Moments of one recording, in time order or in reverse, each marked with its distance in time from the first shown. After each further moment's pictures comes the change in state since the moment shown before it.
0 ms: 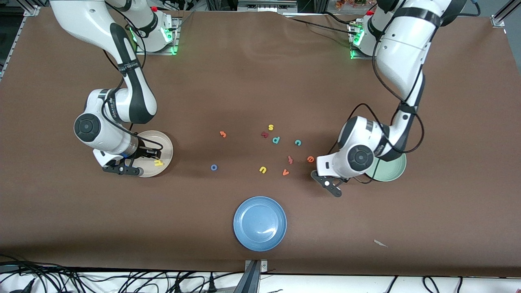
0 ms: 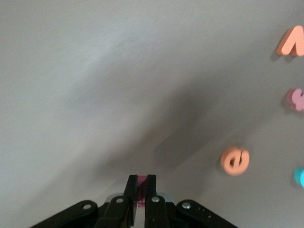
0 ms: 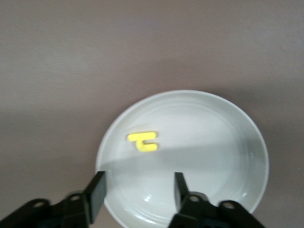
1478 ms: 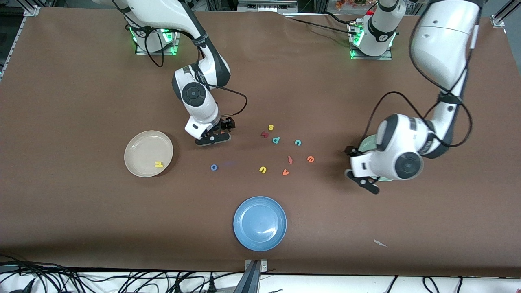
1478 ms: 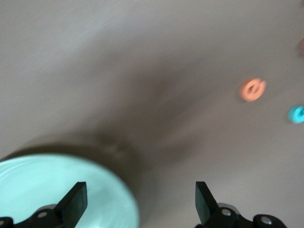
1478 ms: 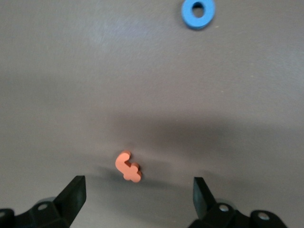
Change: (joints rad) left arm 0.136 -0.095 -0.075 -0.057 -0.002 -0.180 -0.090; right arm 0.342 0.038 0.116 -0.130 0.003 0.198 0.054
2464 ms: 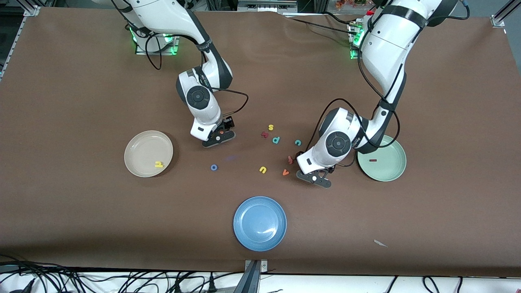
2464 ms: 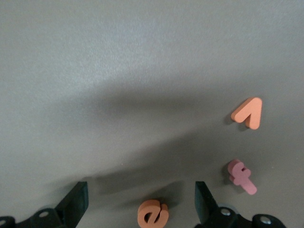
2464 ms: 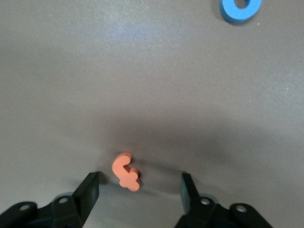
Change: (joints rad) left arm -0.200 0.120 0.008 -0.020 0.000 0.365 -0.370; right arm 0.009 0.051 0.005 0.012 0.000 0.032 -0.112
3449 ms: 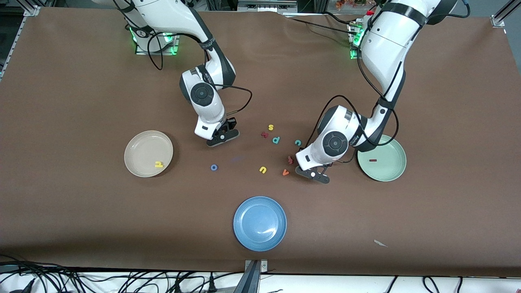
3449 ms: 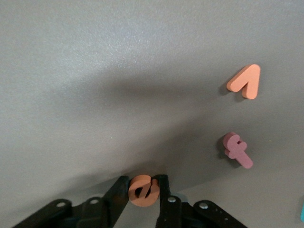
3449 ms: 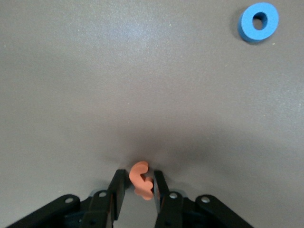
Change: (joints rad) left arm -0.008 -0.020 -0.005 -0.017 0.000 -0.059 0.000; right arm 0.018 0.004 -0.001 0.008 -0.001 0.027 -0.005
